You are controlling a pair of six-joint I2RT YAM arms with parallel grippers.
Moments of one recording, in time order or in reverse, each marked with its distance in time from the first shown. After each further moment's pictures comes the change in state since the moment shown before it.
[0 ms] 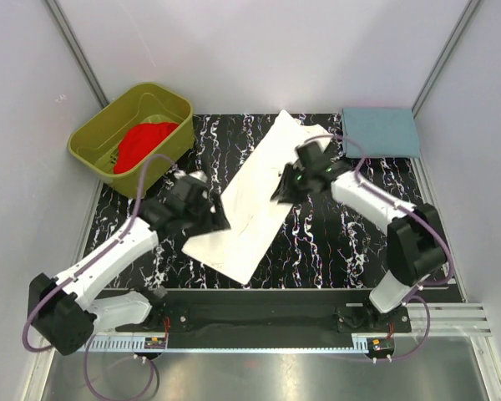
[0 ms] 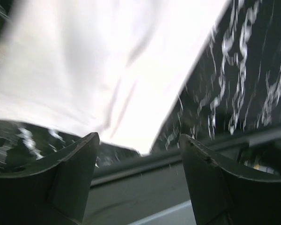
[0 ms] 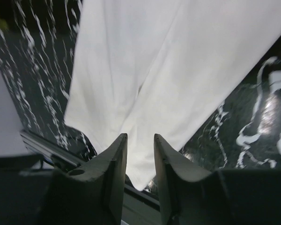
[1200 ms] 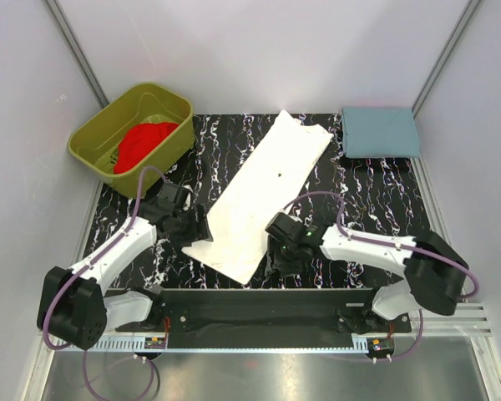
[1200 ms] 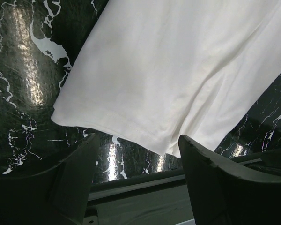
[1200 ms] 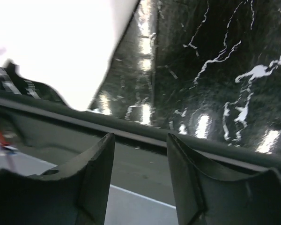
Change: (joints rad) left arm 0.293 0.047 -0.172 0.048 0.124 0.206; right arm 0.535 -0.184 -0.391 -0.120 0.189 0.213
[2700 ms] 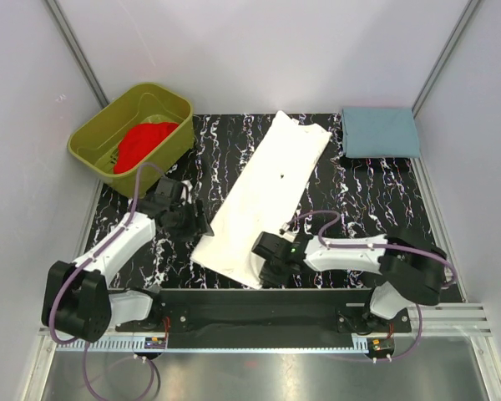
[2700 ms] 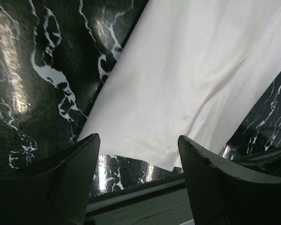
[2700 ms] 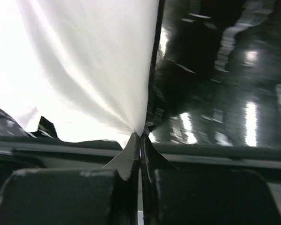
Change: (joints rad) left arm 0.088 0.055 0.024 0.062 0.095 0.045; right arm 0.142 0.124 -0.025 0.169 0.116 0.538
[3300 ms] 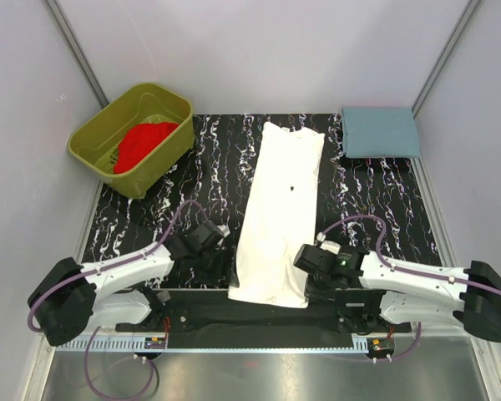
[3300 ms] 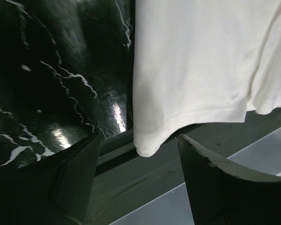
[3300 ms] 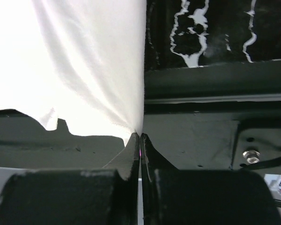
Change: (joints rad) left arm -0.521 -0.097 -0.253 0.118 0.015 -0.256; right arm -0.006 -0.513 -0.222 -0.434 0.006 -0.172
